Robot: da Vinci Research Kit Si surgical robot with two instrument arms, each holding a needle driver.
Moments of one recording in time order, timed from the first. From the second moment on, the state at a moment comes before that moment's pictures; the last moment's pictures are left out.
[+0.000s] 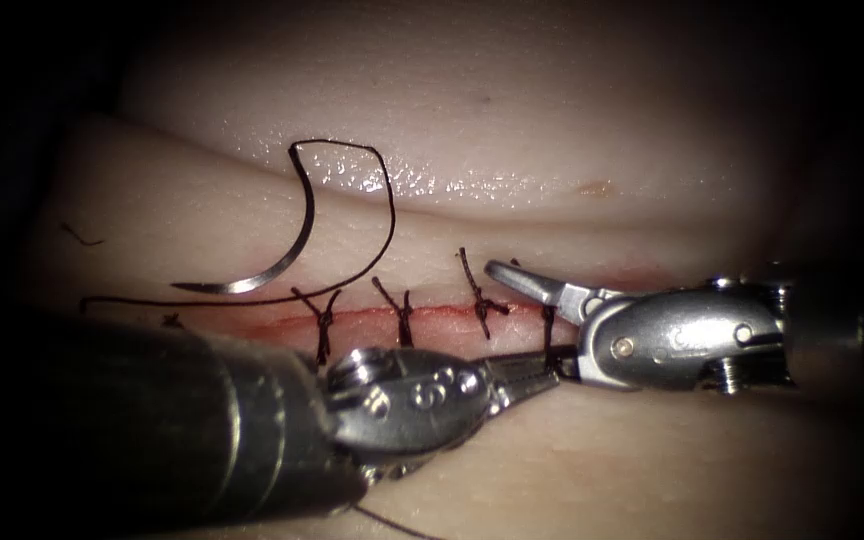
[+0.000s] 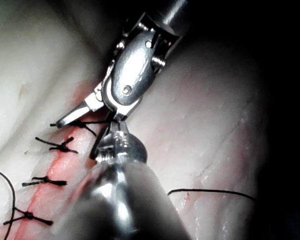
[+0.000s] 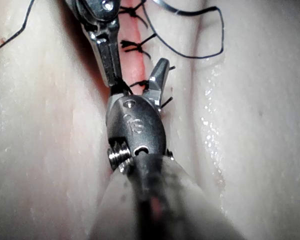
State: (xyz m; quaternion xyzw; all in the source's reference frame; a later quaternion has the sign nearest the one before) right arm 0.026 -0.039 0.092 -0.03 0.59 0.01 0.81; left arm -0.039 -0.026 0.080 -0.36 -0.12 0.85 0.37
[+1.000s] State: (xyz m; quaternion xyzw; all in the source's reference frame) right arm 0.026 -0.040 0.094 -0.03 0.59 -0.01 0.81; left arm -0.039 -0.027 0.081 -0.37 -0.13 0.85 0.37
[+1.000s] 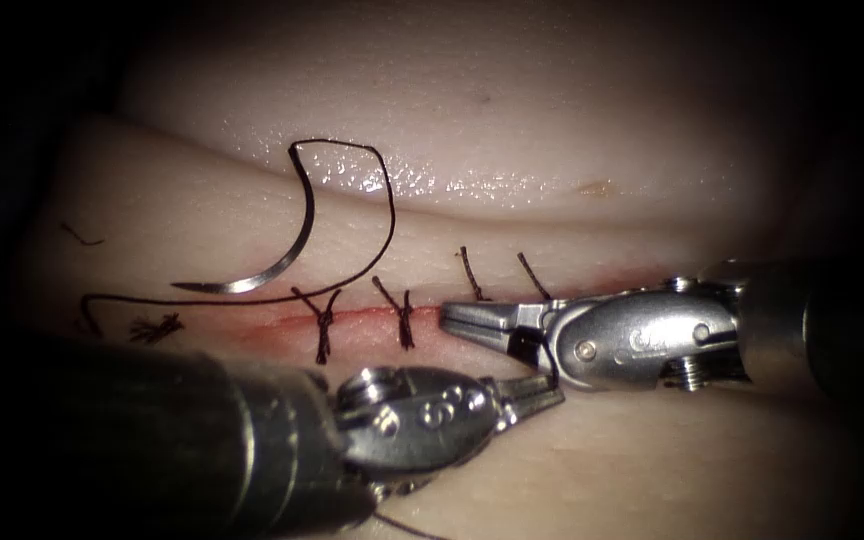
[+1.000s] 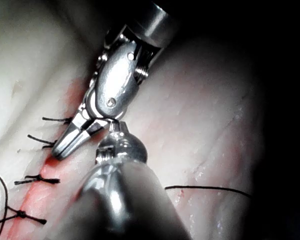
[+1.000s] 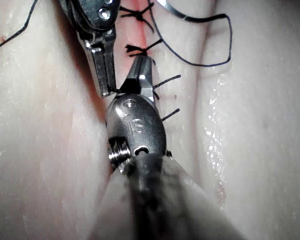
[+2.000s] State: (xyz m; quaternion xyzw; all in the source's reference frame) right arm 0.018 -0.039 0.091 -0.05 0.58 0.04 0.81; left arm -0.023 -0.022 0.064 -0.46 -0.03 0.82 0.33
